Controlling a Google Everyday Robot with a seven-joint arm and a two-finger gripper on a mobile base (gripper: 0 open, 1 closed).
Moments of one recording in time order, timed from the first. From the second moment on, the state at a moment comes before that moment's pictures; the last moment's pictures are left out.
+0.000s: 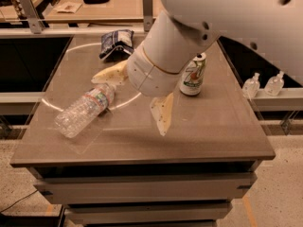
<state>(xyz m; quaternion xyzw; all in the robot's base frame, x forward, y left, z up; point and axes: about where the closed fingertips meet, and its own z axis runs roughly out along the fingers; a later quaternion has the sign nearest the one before) 0.449 0.044 0.907 -0.95 0.21 0.00 0.24</state>
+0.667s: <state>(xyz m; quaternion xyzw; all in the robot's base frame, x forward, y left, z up) 0.474 0.101 0.891 -0.96 0.18 -0.04 0.19</state>
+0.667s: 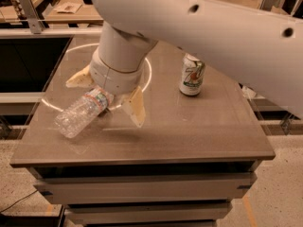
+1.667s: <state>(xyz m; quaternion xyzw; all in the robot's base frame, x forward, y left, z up) 0.508 0.152 0.863 -0.98 0.16 -0.06 0.12</state>
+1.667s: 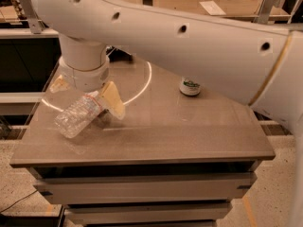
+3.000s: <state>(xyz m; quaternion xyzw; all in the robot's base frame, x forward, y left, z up) 0.522 0.158 0.832 -0.99 0.15 -0.05 0.05</state>
